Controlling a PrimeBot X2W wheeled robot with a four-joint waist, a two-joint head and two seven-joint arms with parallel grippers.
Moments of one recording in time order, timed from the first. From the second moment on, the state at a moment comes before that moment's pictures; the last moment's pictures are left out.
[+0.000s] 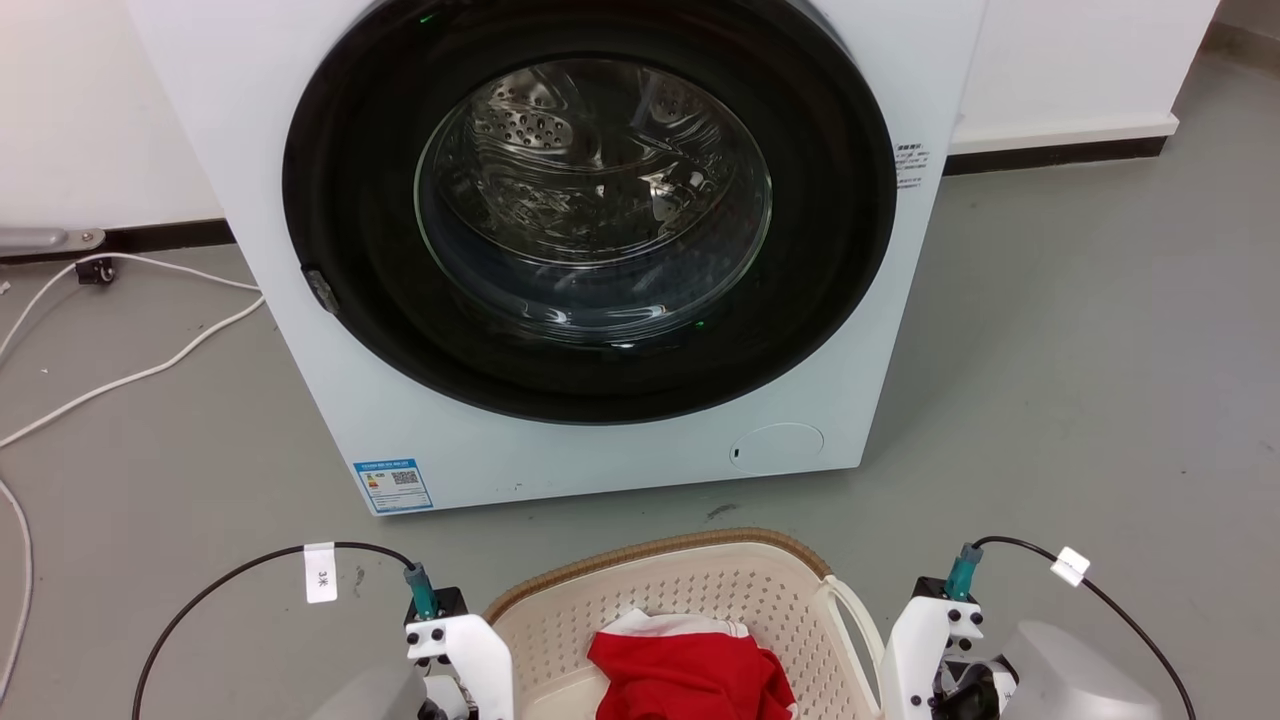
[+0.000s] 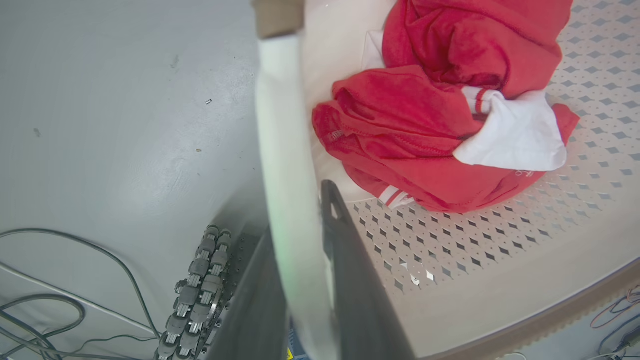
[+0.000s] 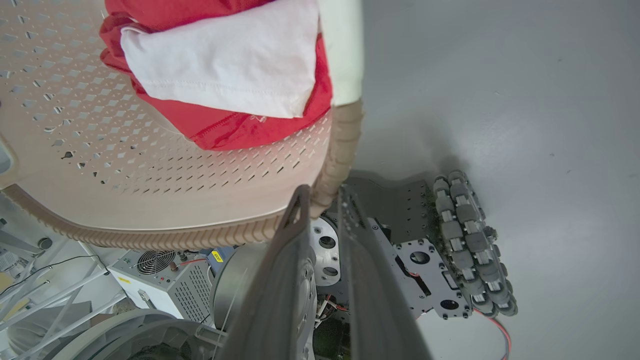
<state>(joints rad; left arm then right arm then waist) -0.61 0.11 -1.02 1.30 -1.24 -0.02 0.57 -0.60 -0.08 0.63 1.28 0.90 0.12 0.85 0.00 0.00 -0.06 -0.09</state>
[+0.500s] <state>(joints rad) -0.61 0.11 -1.02 1.30 -1.24 -0.02 0.56 -0.61 -0.08 0.66 1.28 0.93 0.12 0.84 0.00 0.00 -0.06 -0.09</state>
